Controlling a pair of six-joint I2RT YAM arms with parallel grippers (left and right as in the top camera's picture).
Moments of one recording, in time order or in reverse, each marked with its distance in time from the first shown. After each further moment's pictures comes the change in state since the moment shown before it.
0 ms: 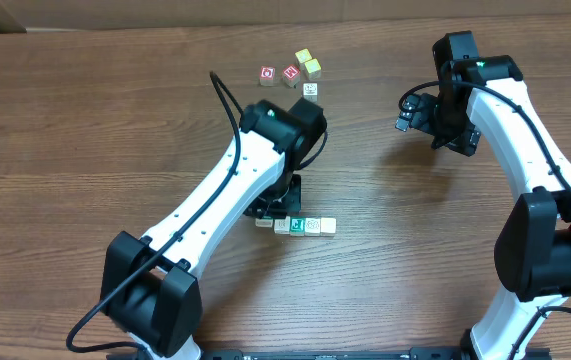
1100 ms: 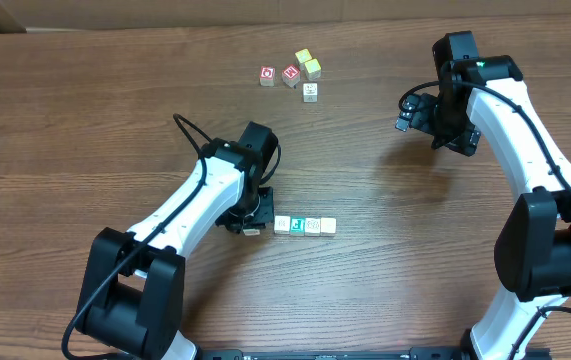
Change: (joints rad) left arm 0.179 -0.071 -0.426 0.470 0.102 0.111; right arm 0.000 0.000 0.000 0.000 0.000 -0.001
